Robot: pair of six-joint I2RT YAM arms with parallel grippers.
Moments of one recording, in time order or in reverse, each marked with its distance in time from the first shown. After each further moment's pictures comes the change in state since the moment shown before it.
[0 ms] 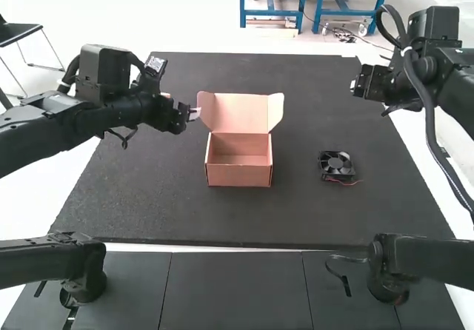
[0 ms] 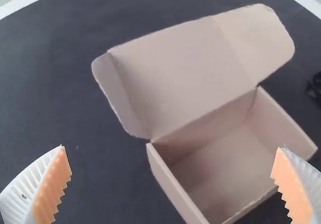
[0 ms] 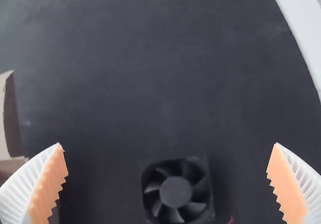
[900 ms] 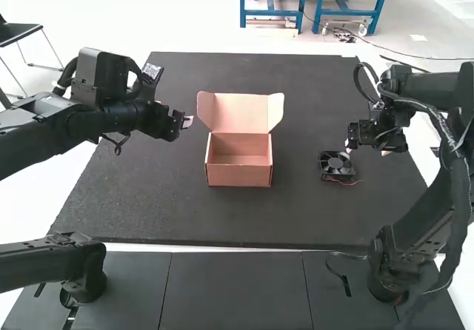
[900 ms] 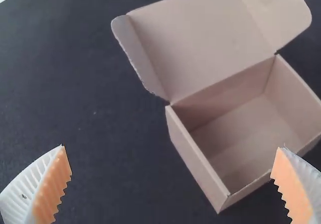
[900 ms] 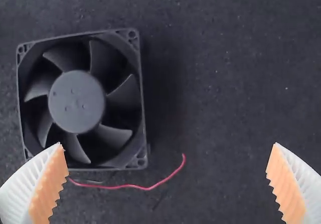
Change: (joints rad) left arm -0.006 -0.039 0.000 -0.117 -0.075 0.010; right arm -0.113 0.459 -0.080 0.006 -0.012 -0.238
